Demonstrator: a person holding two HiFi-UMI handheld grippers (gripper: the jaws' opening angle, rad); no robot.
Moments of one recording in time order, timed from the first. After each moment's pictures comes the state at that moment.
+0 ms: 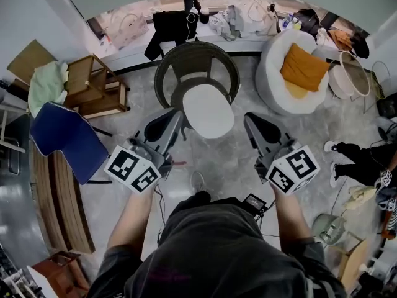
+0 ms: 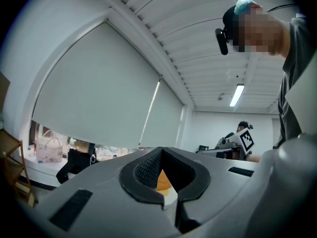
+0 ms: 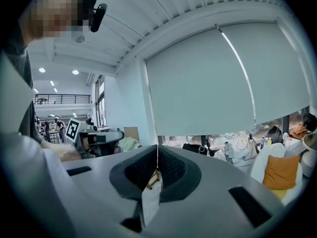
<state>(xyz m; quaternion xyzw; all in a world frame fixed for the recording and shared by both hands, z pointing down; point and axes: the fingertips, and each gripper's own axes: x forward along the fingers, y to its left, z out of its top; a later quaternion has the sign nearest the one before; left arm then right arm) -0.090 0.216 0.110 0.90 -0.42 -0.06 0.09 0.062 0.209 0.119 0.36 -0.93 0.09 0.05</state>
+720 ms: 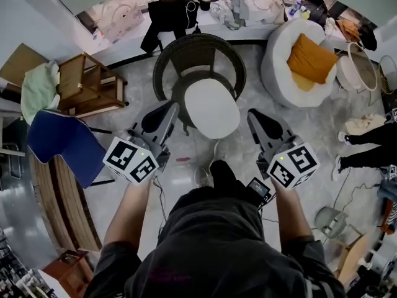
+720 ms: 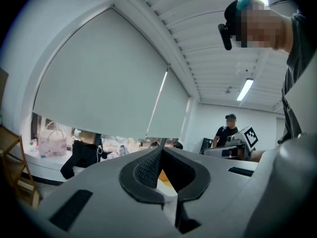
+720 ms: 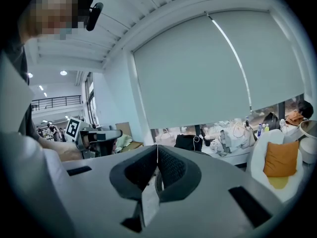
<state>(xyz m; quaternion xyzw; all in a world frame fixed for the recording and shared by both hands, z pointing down) -0.128 0.113 0.172 0.90 -0.42 -0.02 0.13 0.045 0.118 0.182 0.38 -0.91 0.14 0.07</state>
